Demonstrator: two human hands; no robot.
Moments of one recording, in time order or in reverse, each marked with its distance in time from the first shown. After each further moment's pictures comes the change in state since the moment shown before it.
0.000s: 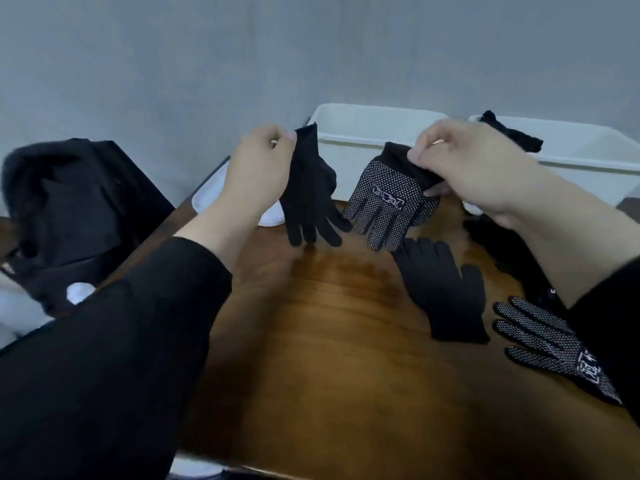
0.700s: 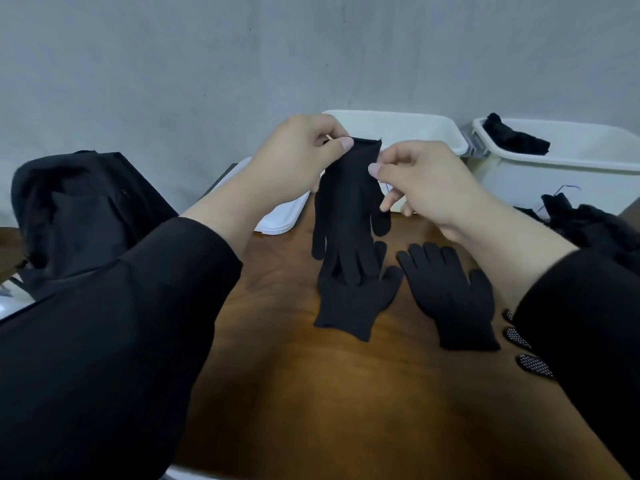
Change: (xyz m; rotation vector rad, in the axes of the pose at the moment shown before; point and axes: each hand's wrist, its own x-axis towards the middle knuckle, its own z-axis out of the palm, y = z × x) left_hand 0.003 0.042 0.000 0.161 -0.346 0.222; right_hand 0.018 0.006 0.046 0.071 -0.009 0.007
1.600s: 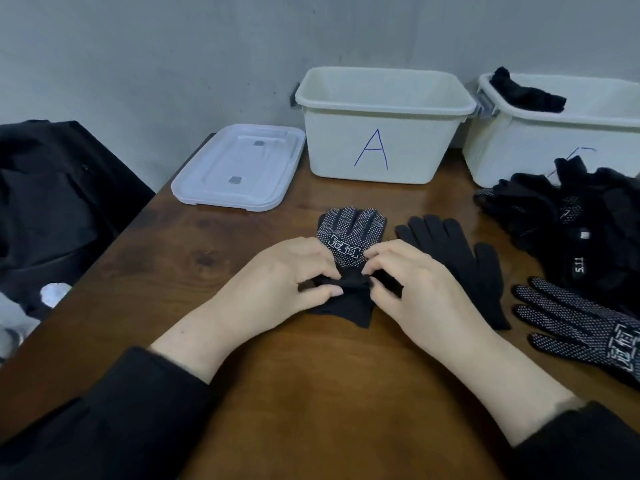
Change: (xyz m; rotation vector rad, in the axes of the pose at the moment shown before) left_hand -0.107 -0.103 0.068 0.131 -0.226 0.430; right_hand -0.110 0.099 0.049 -0.549 -0.026 -0.351
